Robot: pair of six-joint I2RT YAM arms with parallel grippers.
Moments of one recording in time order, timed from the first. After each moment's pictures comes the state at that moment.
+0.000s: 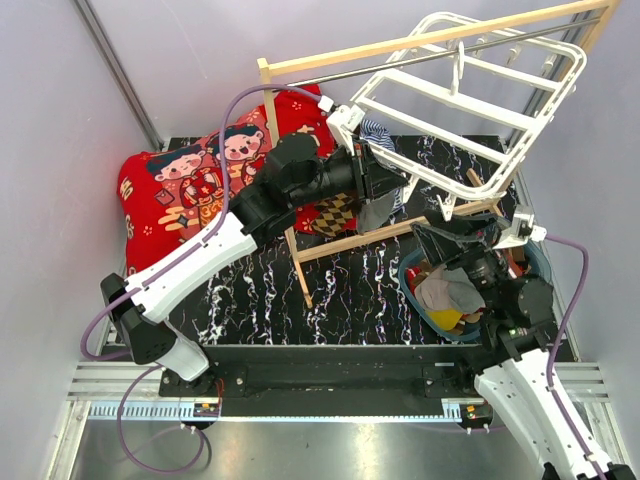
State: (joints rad) left arm -0.87 1.53 1.66 -0.13 0.32 -0.56; right arm 0.31 0.48 0.53 0.50 -0.34 0.72
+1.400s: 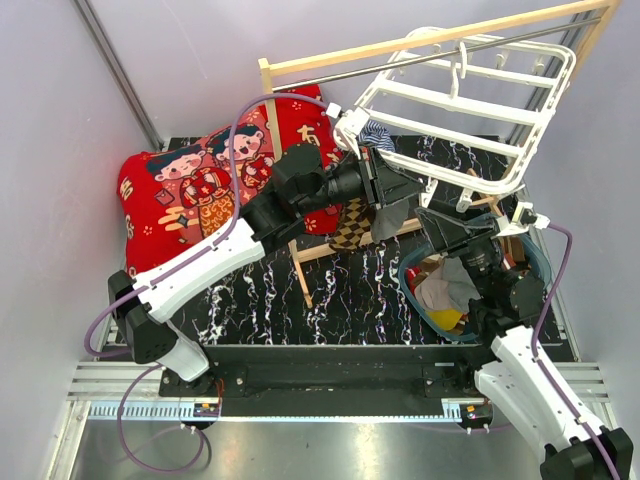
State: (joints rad) left arm -0.92 1.54 1.59 0.09 0.36 -0.75; right arm 0.31 0.64 0.45 0.94 -0.30 1.04
